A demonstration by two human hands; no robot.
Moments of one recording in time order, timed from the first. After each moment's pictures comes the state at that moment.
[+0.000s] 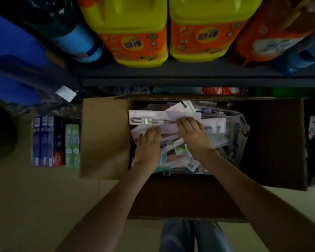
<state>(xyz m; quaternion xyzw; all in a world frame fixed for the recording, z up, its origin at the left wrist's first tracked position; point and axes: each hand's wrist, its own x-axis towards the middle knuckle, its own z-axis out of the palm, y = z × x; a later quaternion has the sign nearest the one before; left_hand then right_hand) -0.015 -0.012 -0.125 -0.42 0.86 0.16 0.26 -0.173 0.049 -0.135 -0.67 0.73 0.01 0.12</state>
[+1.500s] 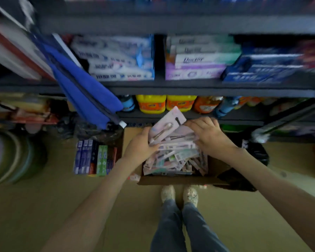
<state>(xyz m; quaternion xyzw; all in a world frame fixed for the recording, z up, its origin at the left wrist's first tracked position) 0.024 -0.020 0.238 -0.45 0.81 0.37 0.00 -0.198 0.102 0.255 -0.70 0.70 -0.12 0.04</state>
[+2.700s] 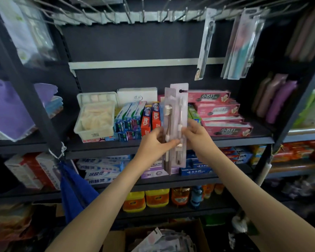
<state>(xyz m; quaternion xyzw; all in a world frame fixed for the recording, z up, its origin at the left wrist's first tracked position) -0.120 -0.004 0.546 -0.23 0.81 0.46 -0.30 -0.256 0.085 0.548 -0.42 0.60 -0.62 0.28</state>
